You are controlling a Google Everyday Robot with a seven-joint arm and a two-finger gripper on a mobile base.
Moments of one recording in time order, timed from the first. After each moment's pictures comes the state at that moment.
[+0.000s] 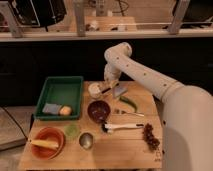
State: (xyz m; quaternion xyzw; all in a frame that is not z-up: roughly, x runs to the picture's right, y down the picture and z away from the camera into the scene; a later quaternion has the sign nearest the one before) arm 0.036 -0.037 0.867 -0.20 -0.13 -0.24 0.94
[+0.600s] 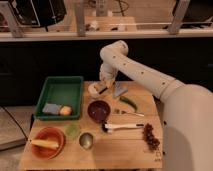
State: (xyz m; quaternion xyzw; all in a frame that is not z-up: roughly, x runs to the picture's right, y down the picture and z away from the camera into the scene) arm 0.004 -0.040 0.843 -0.19 -0.16 -0.34 0.91
